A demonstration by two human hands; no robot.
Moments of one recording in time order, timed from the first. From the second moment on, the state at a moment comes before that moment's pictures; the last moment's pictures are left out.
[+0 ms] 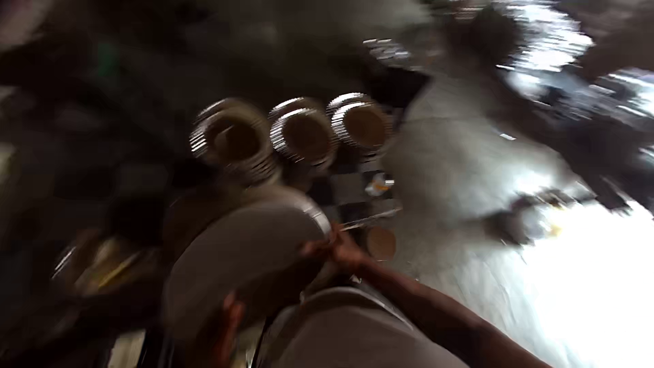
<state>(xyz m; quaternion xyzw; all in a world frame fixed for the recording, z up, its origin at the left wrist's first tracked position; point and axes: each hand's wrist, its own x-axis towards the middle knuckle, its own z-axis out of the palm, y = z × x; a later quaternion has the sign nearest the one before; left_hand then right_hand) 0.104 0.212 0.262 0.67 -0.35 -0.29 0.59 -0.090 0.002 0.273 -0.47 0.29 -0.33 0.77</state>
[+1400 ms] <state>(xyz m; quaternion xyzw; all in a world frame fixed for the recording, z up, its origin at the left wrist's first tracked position) 0.368 0.029 0.194 0.85 -0.09 -0.44 0.27 0.094 -0.117 0.186 -0.61 0.40 0.19 0.66</state>
